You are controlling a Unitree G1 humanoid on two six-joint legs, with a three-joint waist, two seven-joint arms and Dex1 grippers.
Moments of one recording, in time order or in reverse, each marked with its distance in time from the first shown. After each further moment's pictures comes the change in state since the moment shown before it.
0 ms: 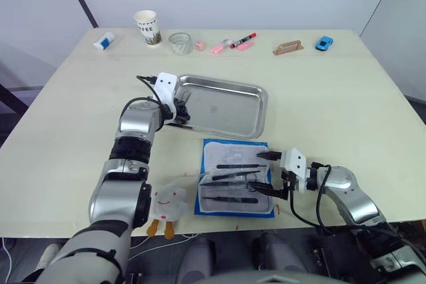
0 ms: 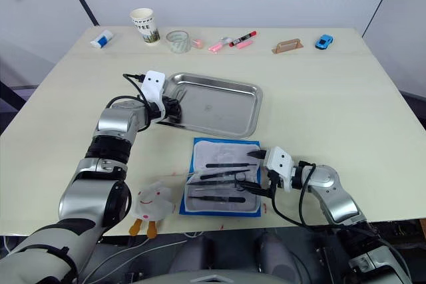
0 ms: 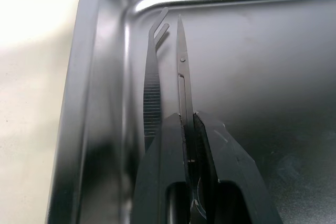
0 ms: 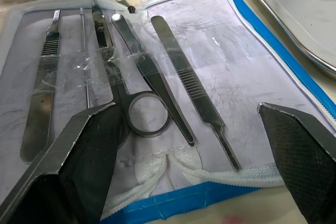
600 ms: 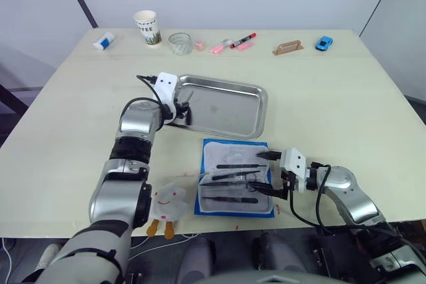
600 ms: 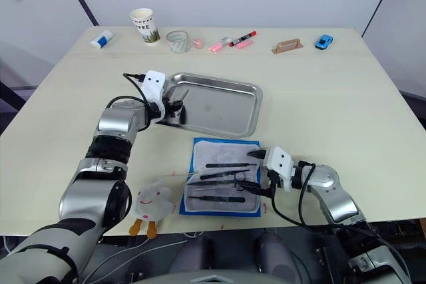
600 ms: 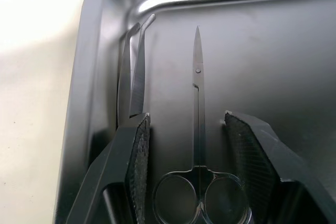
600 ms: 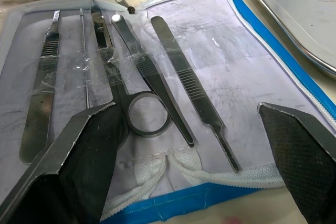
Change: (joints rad) left arm 0.000 -0.004 -0.002 -0.002 0.020 -0.004 0.003; right arm -0.003 0.003 0.000 0.005 0.000 -0.003 0.000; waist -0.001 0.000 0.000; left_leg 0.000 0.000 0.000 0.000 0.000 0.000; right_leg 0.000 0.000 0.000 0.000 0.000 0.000
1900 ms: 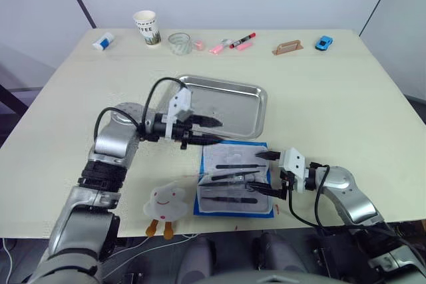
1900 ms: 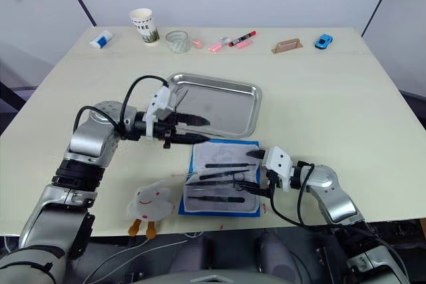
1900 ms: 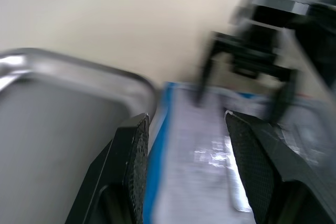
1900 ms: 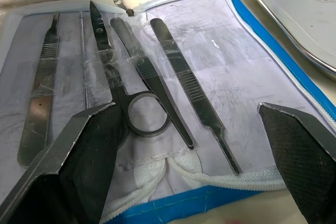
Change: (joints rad) left arm 0.245 0.233 -0.199 -0.461 -0.269 -0.337 -1.061; right arm 0.000 0.010 0.001 0.004 -0.002 -0.001 -0.003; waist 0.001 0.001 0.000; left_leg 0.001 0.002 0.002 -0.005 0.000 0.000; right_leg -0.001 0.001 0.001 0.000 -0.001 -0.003
